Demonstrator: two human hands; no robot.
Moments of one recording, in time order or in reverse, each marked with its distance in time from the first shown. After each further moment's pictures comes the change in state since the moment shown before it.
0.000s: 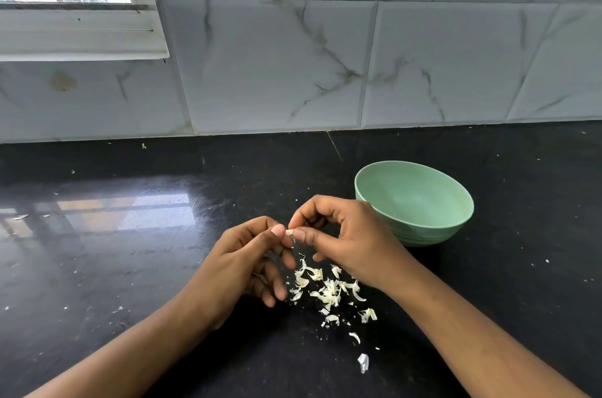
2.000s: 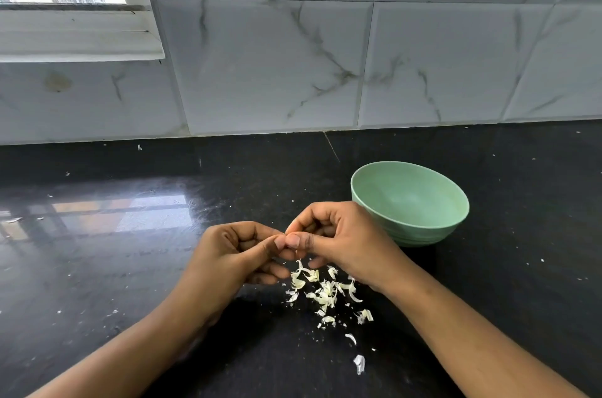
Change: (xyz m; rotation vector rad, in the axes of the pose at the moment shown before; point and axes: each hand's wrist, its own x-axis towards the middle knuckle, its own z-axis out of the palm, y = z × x) left_hand 0.001 0.002 0.000 0.046 0.119 0.058; right_hand 0.000 0.003 0.001 0.174 -0.038 0.195
